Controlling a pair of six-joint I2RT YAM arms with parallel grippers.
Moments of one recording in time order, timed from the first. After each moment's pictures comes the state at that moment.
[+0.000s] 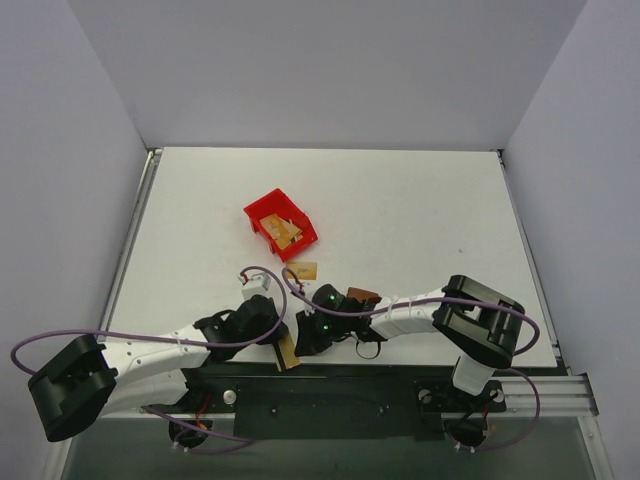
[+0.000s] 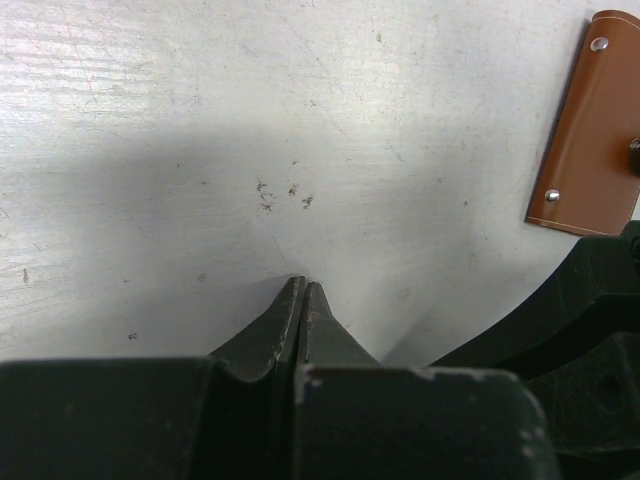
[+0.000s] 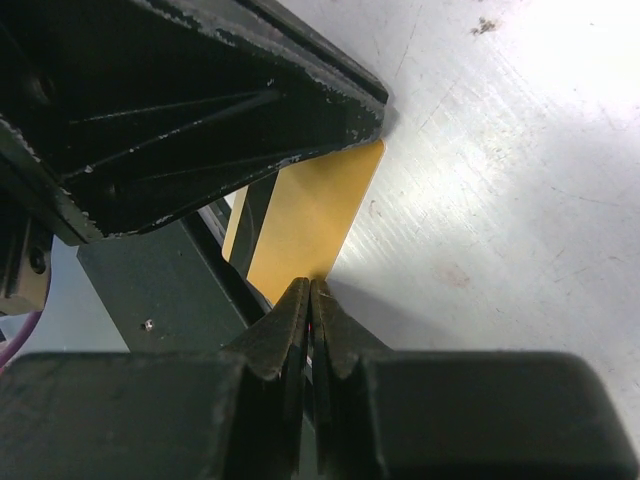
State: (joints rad) left arm -0.95 1.06 0.29 -0.05 -0.24 -0.99; right arm 1.10 1.70 0.66 0.23 -0.31 0.63
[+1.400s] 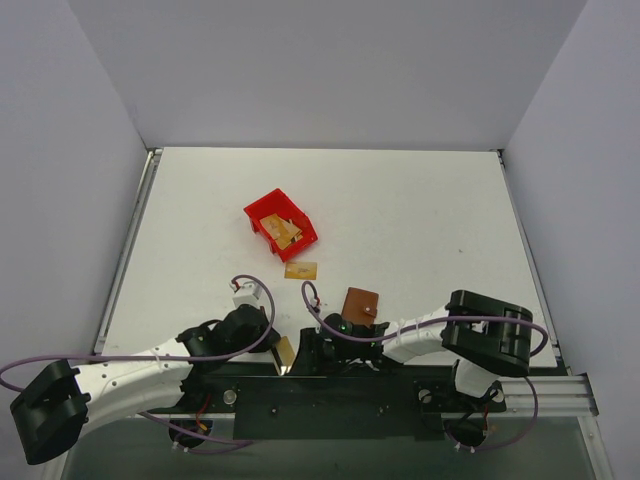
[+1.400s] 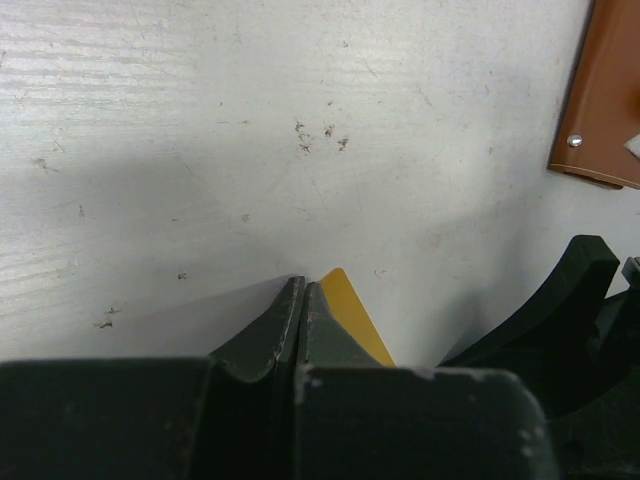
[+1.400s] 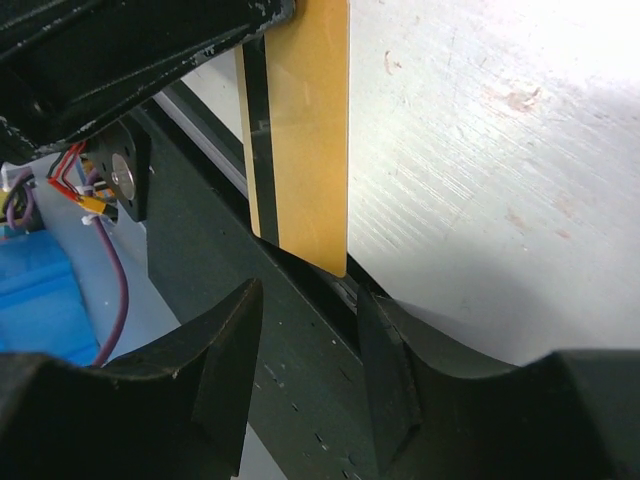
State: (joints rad) left arm -0.96 0.84 0.21 -0.15 -0.22 -0.96; right arm 1.24 1.62 0.48 0.43 -0.14 1.05
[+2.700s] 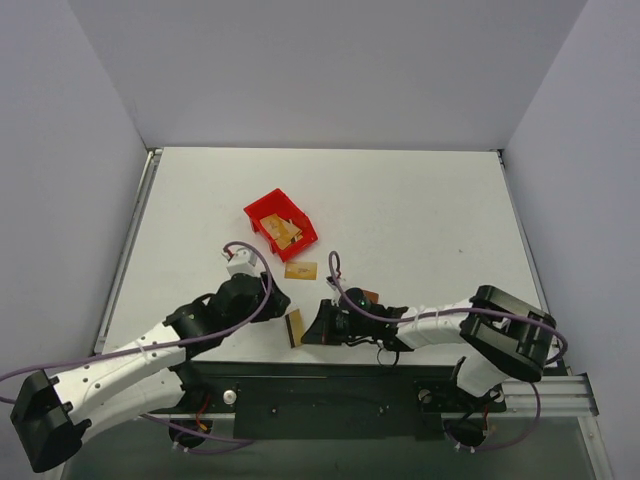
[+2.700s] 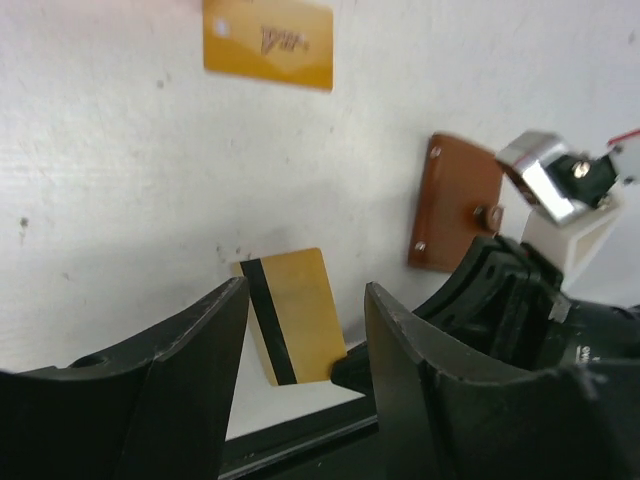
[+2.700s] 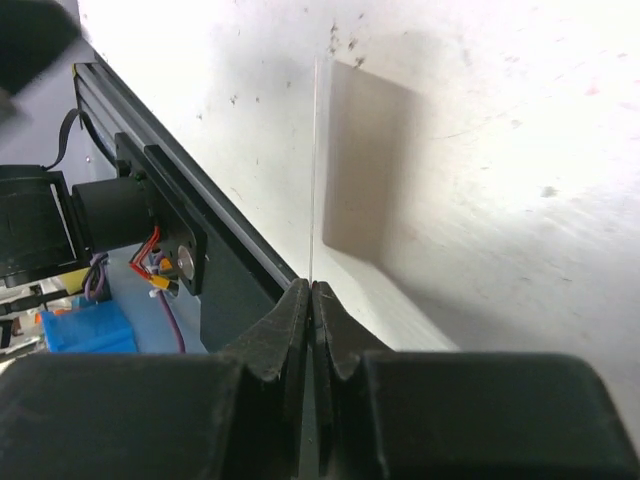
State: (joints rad) left arm -0.91 0.84 0.49 -0.34 -0.29 -0.91; right arm 1.06 1.56 0.44 0.53 -0.19 1.07
